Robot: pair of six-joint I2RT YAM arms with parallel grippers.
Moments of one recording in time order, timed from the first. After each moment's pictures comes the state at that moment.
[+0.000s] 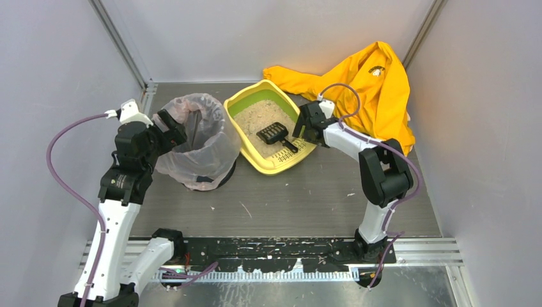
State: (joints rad) left arm -0.15 0.81 1.08 -0.62 -0.24 -0.47; right arm 0.43 1.81 1.24 -0.37 0.38 0.65
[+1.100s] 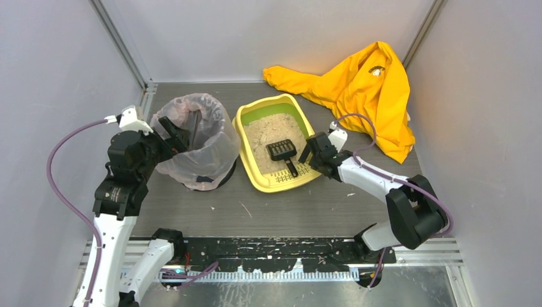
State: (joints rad) left arm -0.15 0.72 1.07 -0.65 -0.08 -0.47; right arm 0.51 1.43 0.80 -0.31 0.41 0.85
